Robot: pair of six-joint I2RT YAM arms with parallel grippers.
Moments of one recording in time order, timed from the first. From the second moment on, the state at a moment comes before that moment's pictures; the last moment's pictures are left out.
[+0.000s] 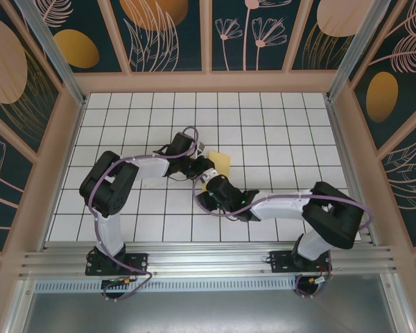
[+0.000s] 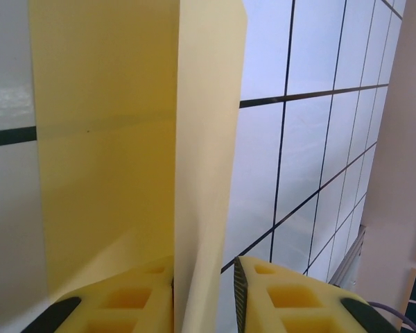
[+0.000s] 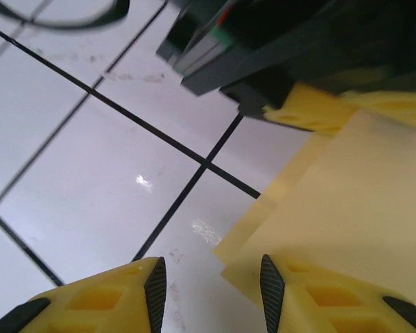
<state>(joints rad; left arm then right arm) -0.56 1.93 1.06 -0.01 0.63 -0.86 1.08 1.57 0.69 0.12 0.20 0.38</state>
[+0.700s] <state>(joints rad) -0.56 1.93 1.08 -0.04 0.63 -0.86 1.14 1.66 0.75 0.05 0.50 0.33</state>
